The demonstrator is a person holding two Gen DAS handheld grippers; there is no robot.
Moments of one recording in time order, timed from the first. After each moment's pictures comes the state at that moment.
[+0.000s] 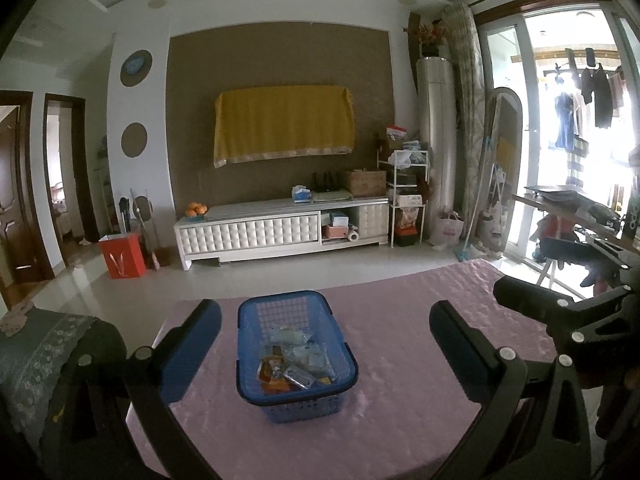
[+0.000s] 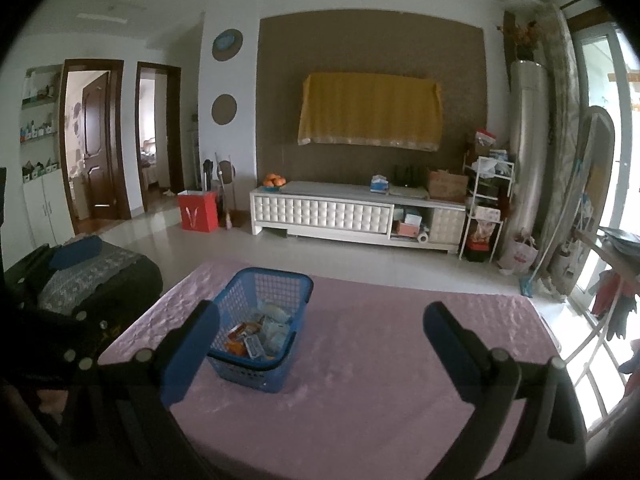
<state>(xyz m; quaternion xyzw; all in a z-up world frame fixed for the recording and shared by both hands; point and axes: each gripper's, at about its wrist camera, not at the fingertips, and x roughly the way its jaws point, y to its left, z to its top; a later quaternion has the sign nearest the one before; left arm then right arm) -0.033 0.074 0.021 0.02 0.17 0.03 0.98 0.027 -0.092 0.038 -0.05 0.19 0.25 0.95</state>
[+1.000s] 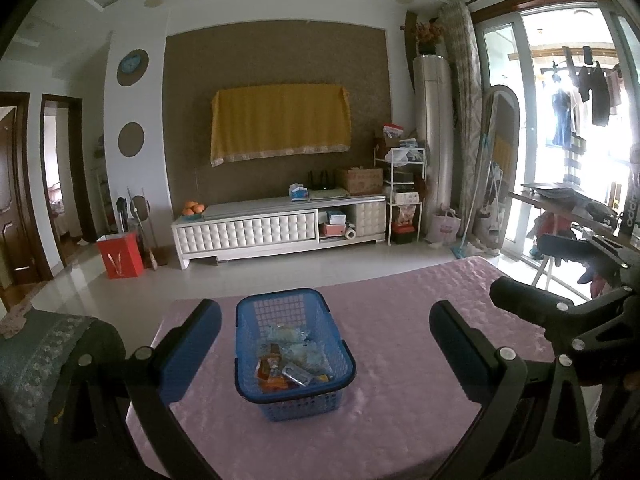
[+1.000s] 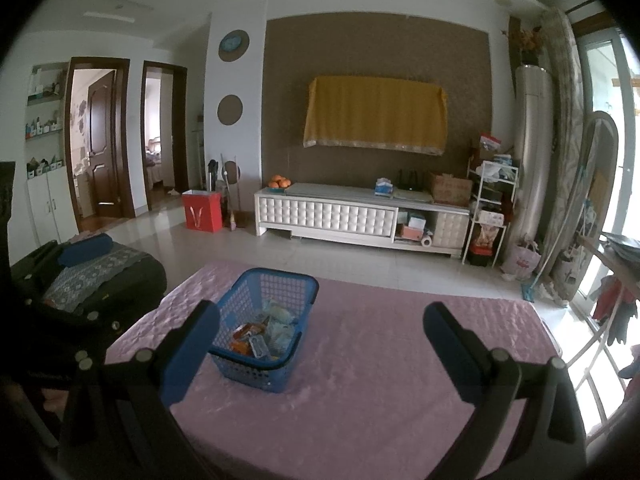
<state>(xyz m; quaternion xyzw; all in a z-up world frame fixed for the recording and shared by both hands) -0.038 0.077 0.024 0.02 0.17 0.03 0.98 0.020 -0.090 0.043 -0.06 0.19 0.25 0.95</state>
